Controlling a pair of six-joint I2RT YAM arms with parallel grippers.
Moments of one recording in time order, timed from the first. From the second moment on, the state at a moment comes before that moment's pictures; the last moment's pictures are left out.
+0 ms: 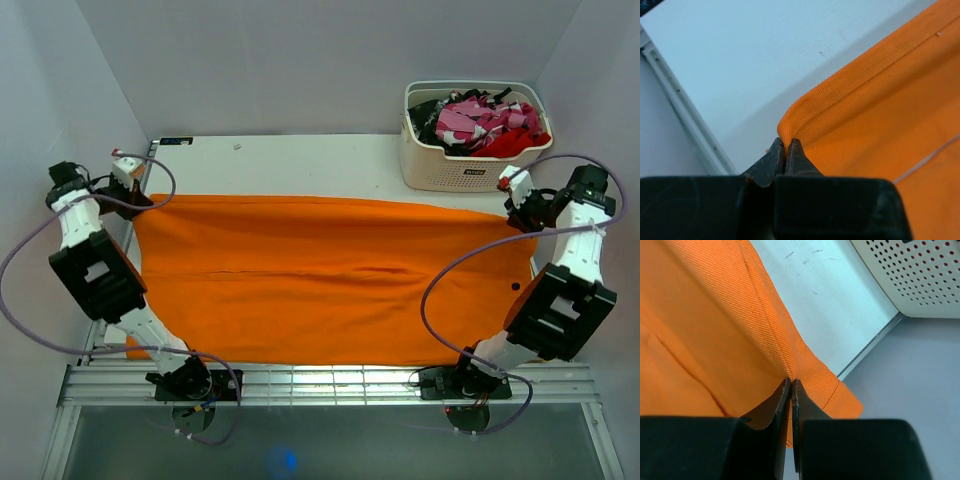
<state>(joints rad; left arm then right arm) 0.58 1.91 1.60 -0.75 0.89 1.05 -0.50 1.55 1.34 -0.89 -0.62 -1.31</state>
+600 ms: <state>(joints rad) 1.10 1.58 0.93 -1.16 0.68 1.70 -0.82 1.29 0.81 -1.13 -0.43 -1.89</state>
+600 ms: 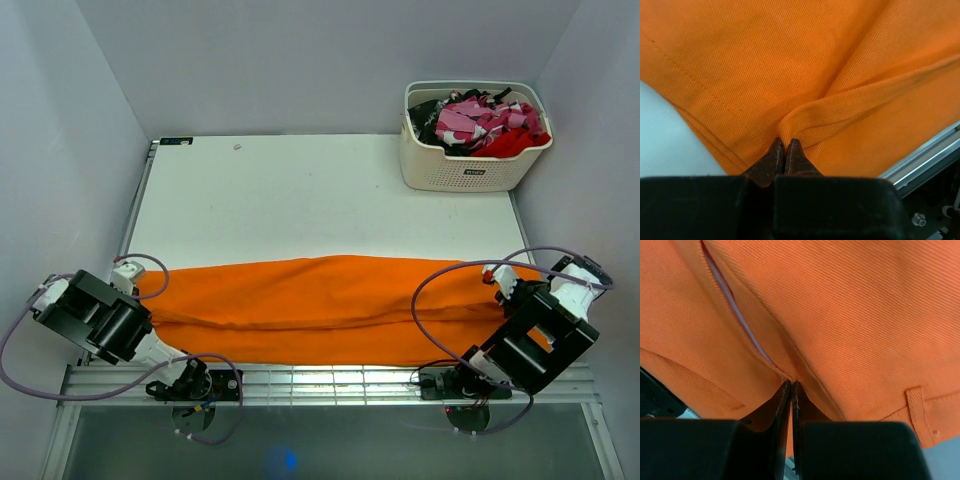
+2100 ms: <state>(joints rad) 0.89 1.73 1.07 -0.90 0.70 1.35 -0.75 1.39 0.72 -0.96 -0.43 -1.80</state>
